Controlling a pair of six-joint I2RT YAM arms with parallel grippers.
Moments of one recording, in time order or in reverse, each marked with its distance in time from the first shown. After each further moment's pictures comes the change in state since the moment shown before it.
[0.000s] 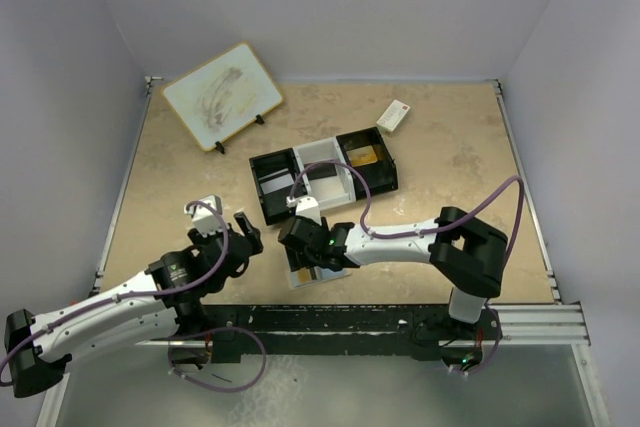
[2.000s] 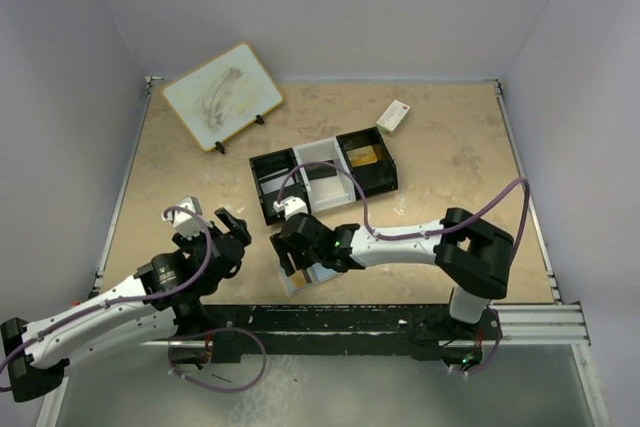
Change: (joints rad) left arm 0.000 -0.079 0.028 -0.110 -0.138 -0.143; right arm -0.009 -0.046 -0.055 0.192 -0.153 -0.217
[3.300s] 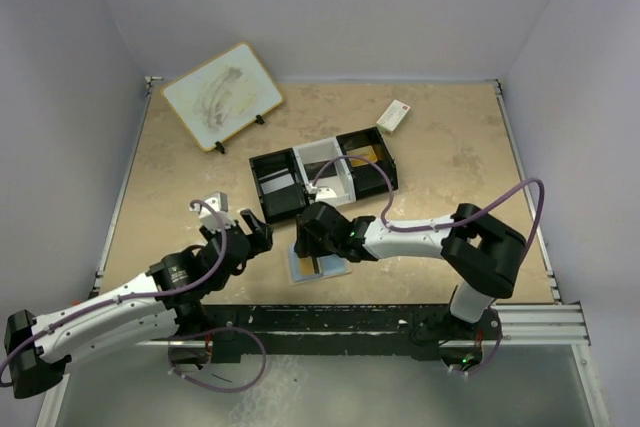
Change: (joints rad) left arm 0.000 0.061 -0.051 0.277 0.205 0.175; right arm -0.101 -0.019 -0.084 0.037 -0.010 0.263
